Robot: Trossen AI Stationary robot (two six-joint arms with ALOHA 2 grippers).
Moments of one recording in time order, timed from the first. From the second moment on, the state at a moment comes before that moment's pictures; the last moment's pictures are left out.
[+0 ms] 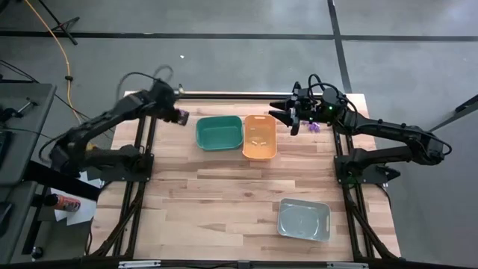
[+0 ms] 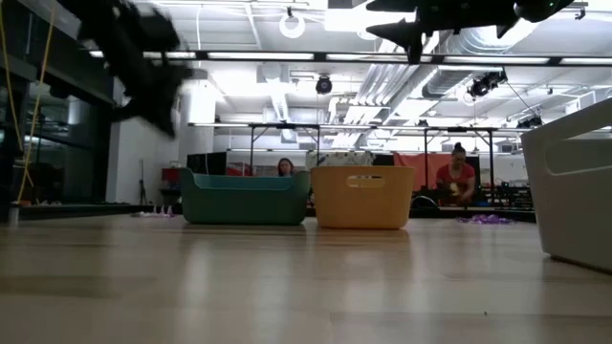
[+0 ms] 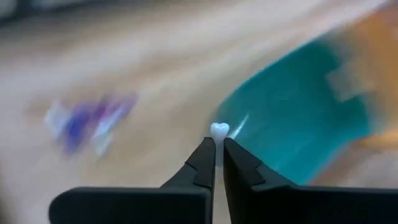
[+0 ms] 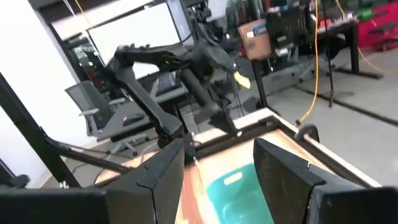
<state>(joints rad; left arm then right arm) 0.84 1.02 0.82 -0.70 0.17 -0.36 -0.42 1.05 0.77 0.32 -0.30 0.31</state>
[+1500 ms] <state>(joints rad) 0.28 1.42 1.07 0.18 0.21 -0.11 -0.35 1.05 0.77 0.76 -0.20 0.29</state>
